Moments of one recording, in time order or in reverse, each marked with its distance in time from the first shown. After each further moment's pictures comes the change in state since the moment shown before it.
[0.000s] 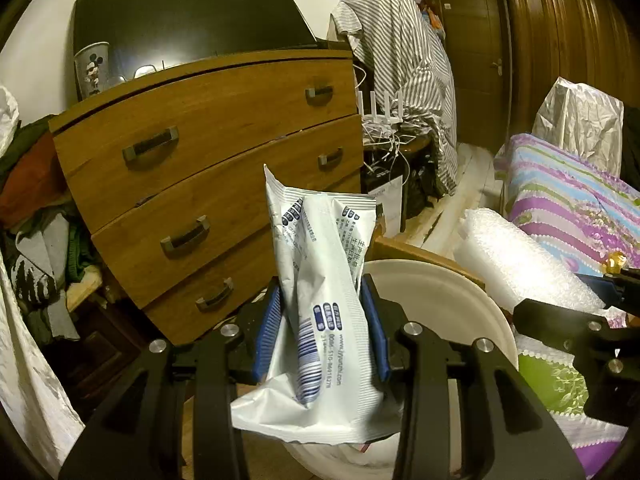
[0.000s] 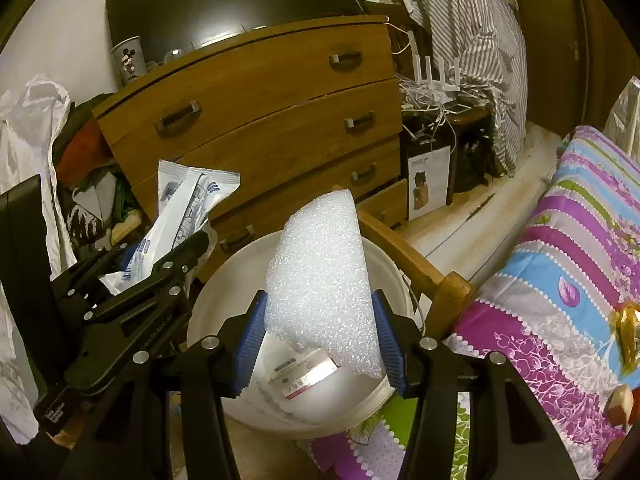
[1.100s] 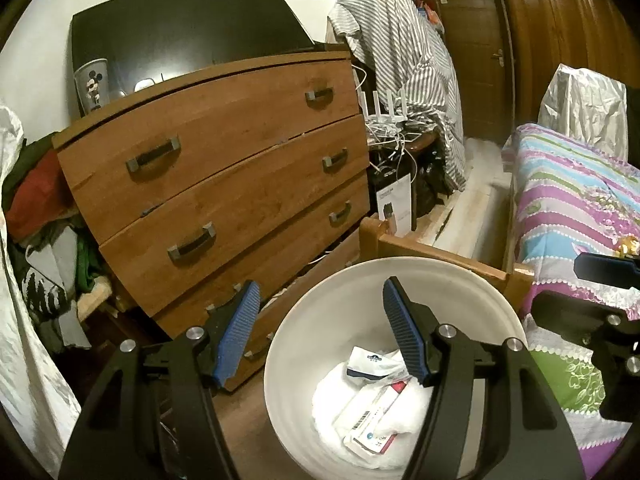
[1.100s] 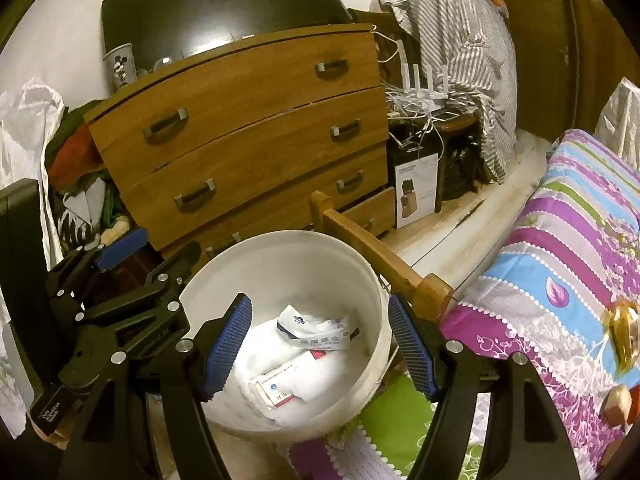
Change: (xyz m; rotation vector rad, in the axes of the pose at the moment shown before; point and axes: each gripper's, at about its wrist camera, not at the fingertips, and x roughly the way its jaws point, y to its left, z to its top) left arm 0.002 -0.014 -0.005 0.049 -0.018 0.052; right arm -0.004 -0.021 -0.009 0.008 -0.048 -0.036
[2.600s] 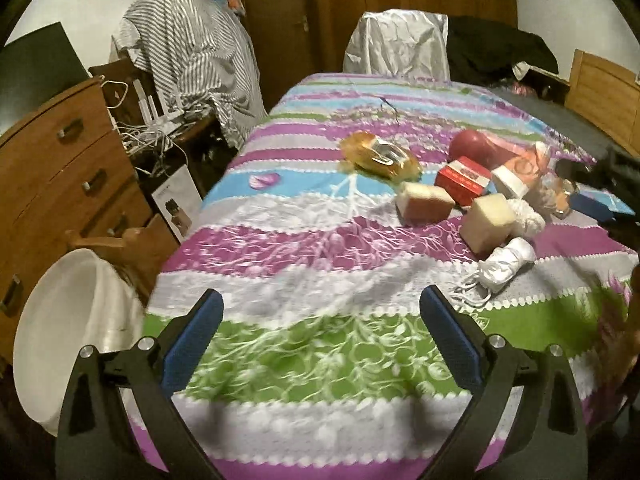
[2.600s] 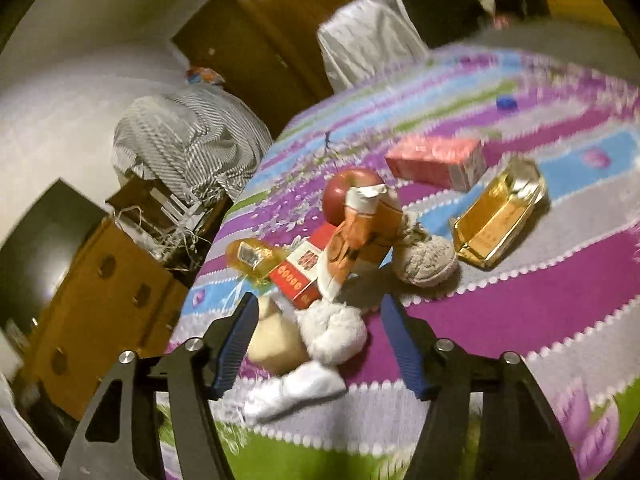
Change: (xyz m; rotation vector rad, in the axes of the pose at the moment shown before) left arm -0.076 -0.290 -0.086 0.336 0.054 -0.555; right arm -0.261 -0.366 -0.280 0.849 -0.391 -0.348
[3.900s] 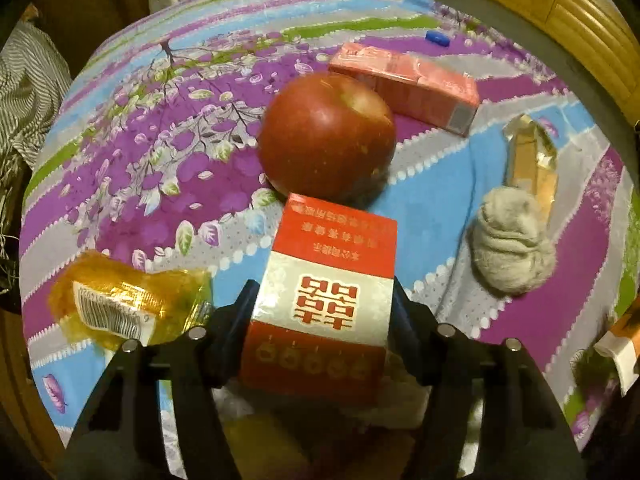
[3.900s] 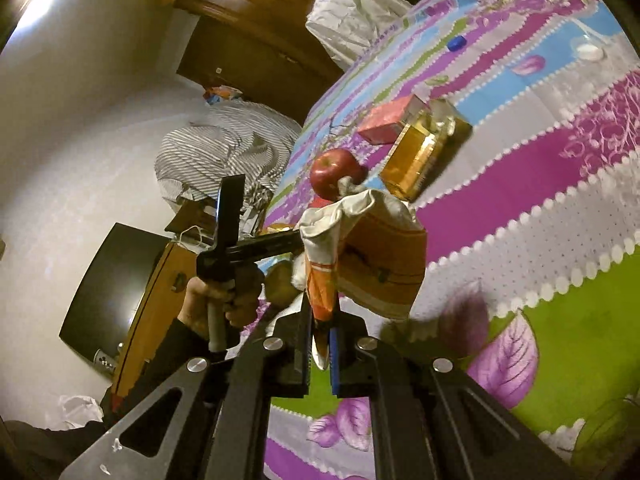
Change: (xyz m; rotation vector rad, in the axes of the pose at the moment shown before) left arm 0.175 -0.161 0.128 0.457 0.355 -0.413; right arm -0.078 -0.098 -0.041 0.207 0.060 0.255
